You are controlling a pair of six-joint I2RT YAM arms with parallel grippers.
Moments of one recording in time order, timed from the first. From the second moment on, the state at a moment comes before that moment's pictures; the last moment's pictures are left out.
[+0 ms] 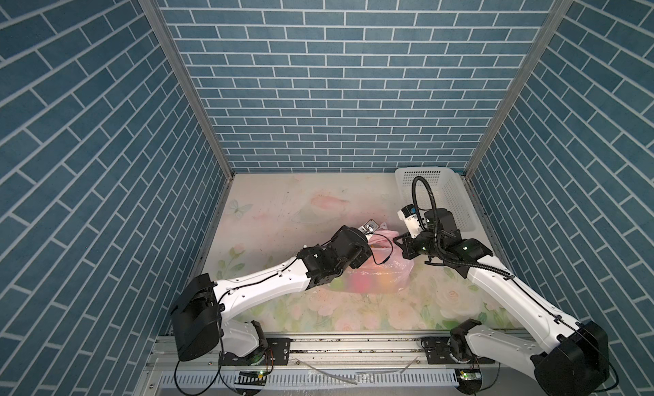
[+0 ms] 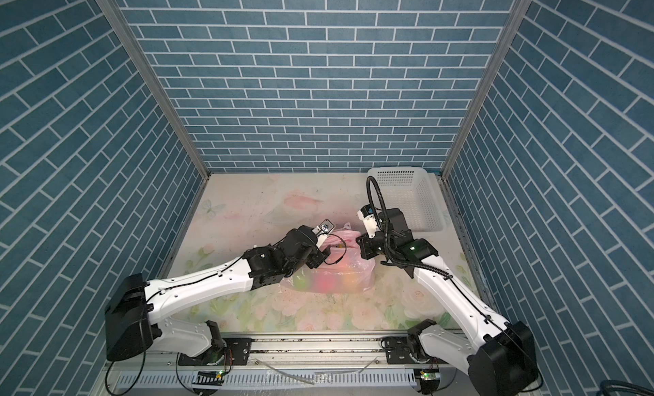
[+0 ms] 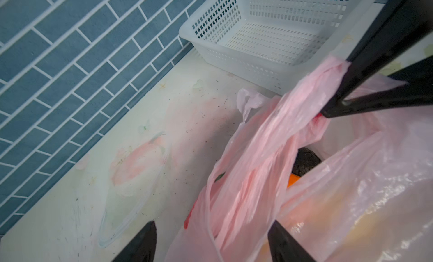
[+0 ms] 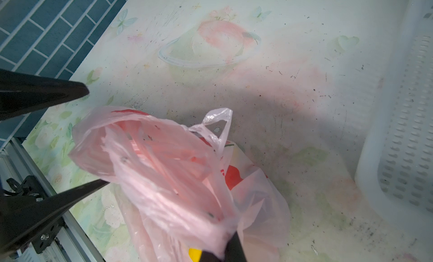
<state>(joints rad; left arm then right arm) -1.03 1.42 1.03 -0.23 -0.44 0.09 0.51 1.10 0.87 -0.51 -0.28 0.11</state>
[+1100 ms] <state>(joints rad) -0.68 1.03 0.79 -0.15 0.02 0.06 0.48 1.06 0.85 -0.38 -0.35 0.17</state>
